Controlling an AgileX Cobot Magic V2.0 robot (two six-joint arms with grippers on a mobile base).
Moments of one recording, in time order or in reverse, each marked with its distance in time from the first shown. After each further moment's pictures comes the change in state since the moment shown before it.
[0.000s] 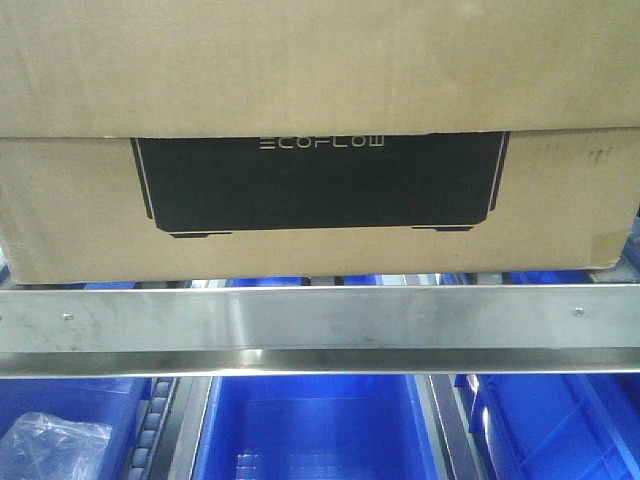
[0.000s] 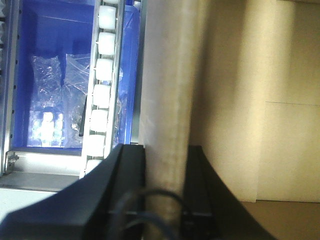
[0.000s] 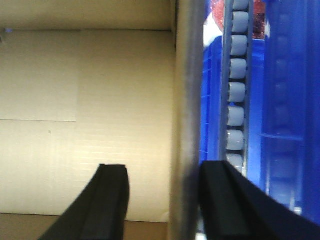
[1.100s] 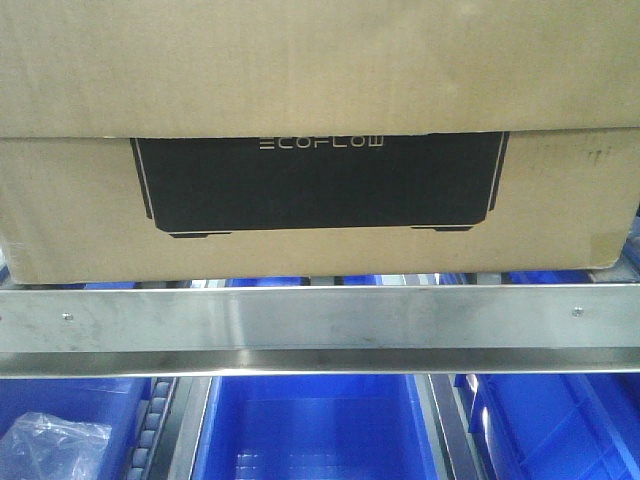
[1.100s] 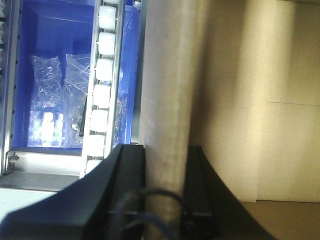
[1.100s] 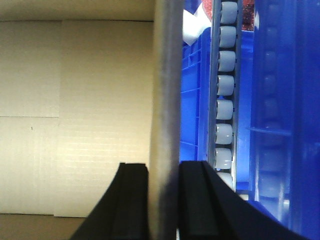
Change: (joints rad) left arm 0.000 0.000 0.000 0.002 0.000 0.000; right arm 0.000 0.022 -0.006 -0.026 0.014 0.002
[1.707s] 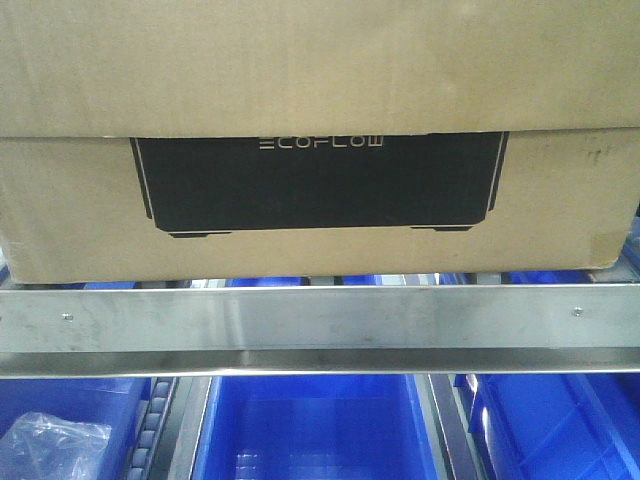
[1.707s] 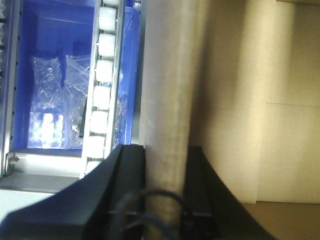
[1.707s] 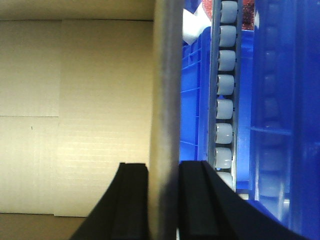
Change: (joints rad) left arm 0.000 0.000 0.000 0.000 -0.008 0.000; right arm 0.000 0.002 -0.001 0.000 0.002 0.006
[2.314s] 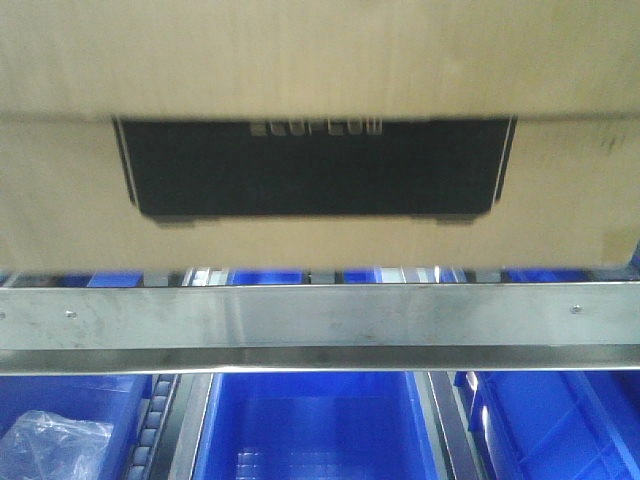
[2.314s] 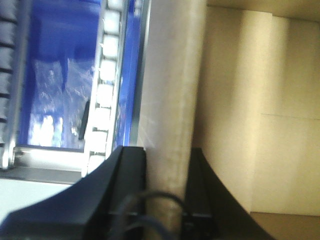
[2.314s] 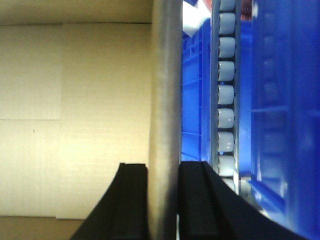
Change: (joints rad) left arm -0.010 -0.096 0.012 0.007 0.011 -0.023; right arm 0.000 -0.112 0.051 0.006 0.023 0.034
